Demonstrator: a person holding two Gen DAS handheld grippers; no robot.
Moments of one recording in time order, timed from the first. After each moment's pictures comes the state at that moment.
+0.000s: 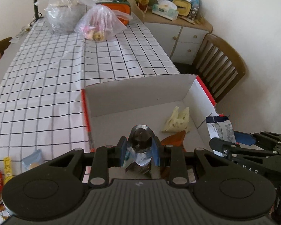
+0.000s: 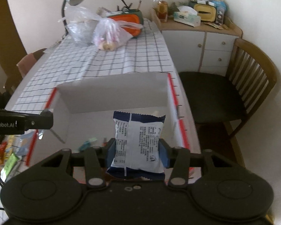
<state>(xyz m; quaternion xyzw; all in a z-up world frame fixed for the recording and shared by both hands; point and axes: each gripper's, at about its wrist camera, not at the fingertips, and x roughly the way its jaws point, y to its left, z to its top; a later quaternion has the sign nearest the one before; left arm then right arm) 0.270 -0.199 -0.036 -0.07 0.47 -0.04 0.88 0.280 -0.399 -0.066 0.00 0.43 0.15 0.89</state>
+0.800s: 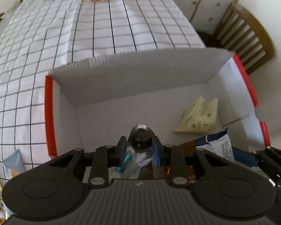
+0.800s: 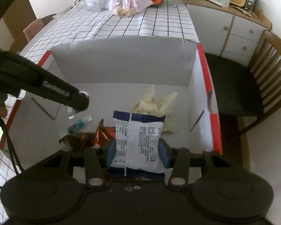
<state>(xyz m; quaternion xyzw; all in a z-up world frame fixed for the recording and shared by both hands) 0.361 -0.222 -0.112 -0.06 0.59 0.00 0.81 0.323 -0.372 -0.122 -0.06 0.49 0.21 0.84</state>
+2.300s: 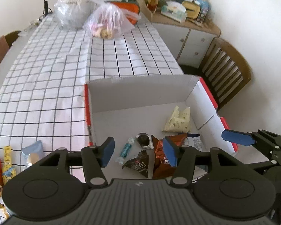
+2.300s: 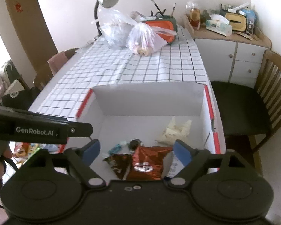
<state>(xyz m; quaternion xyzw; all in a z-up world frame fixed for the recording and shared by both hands) 0.252 -0.204 -0.030 -0.09 0.46 -0.01 0.88 0.268 -0.380 -0.044 0.00 0.40 0.26 0.88</state>
